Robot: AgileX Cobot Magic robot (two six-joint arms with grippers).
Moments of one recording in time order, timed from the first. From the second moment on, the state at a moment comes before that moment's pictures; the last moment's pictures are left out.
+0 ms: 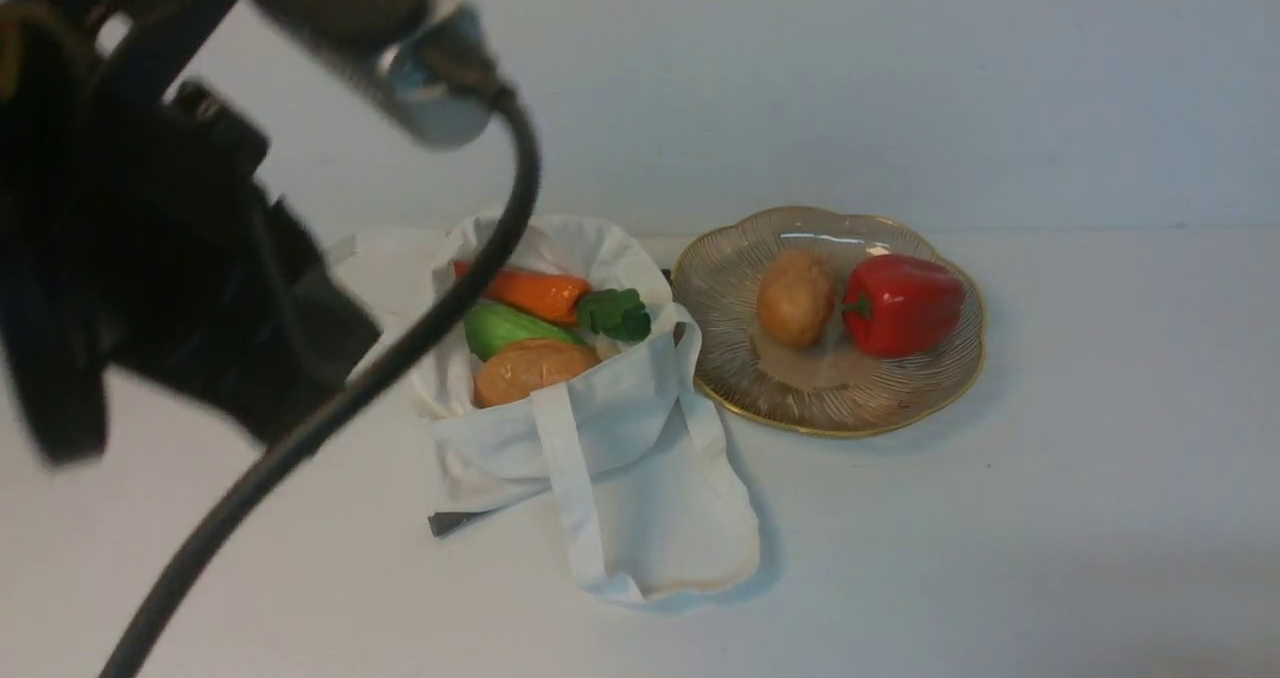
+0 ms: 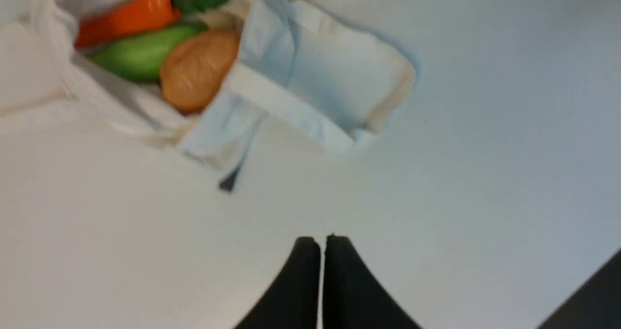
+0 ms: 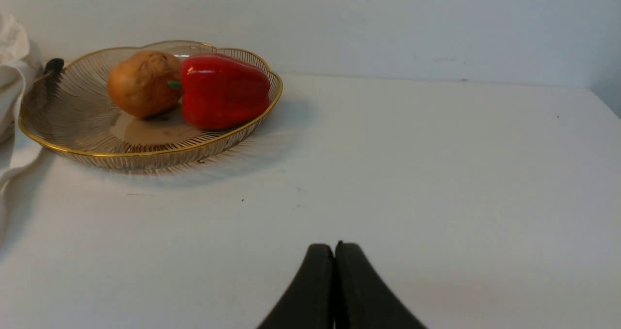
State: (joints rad) right arm 0.04 -0.01 0.02 -0.05 0.39 0.03; left arm -0.54 1.10 -1.28 -0.08 1.25 0.19
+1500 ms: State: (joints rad) right arm 0.04 -0.01 0.02 -0.05 0.39 0.03; left arm -0.54 0.30 -0.40 -0.16 0.37 0.06
